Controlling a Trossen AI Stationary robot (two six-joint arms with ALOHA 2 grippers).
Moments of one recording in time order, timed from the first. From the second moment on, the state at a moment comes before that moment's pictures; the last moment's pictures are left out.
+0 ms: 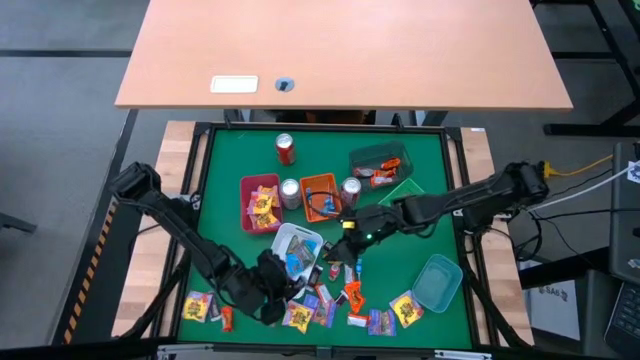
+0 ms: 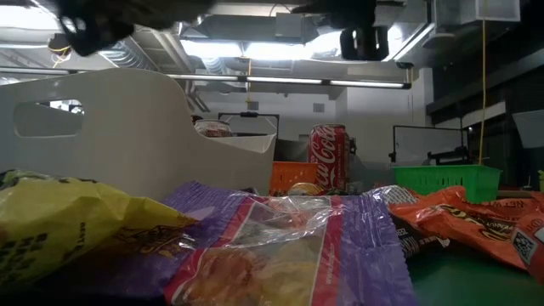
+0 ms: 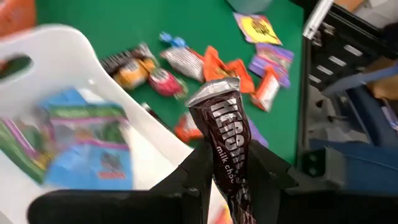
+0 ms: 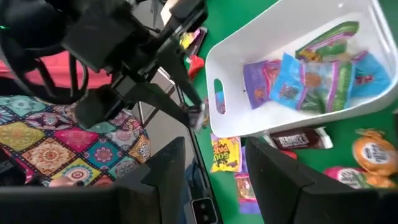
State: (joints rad) left arm -0.69 1.61 1.04 -0.21 -0.54 -0.95; right arm 0.25 1.57 1.14 -0.10 -0.19 1.06
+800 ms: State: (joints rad) left arm -0.51 1.61 1.04 -0.02 -0.54 -0.66; right arm 0.25 1.67 1.14 0.03 -0.20 1.07
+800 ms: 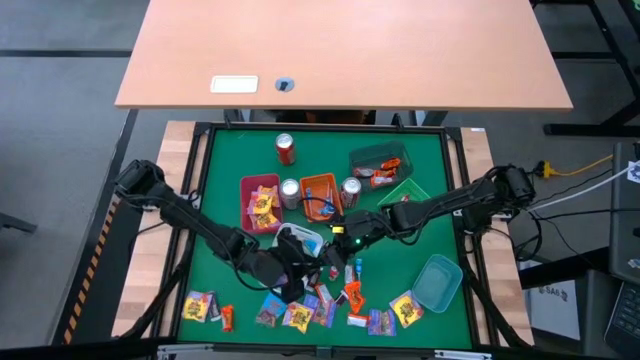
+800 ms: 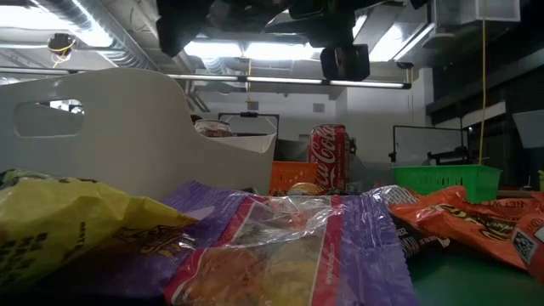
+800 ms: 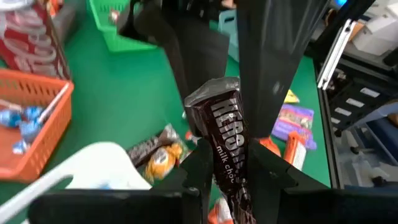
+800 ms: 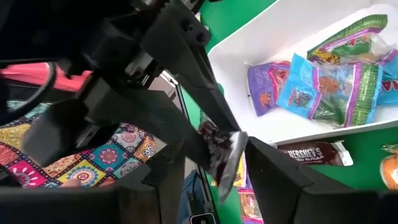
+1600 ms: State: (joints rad) left arm -0.51 1.61 1.04 0.00 -0.54 -0.61; right arm 0.25 1.67 1.14 0.02 -0.24 1.10
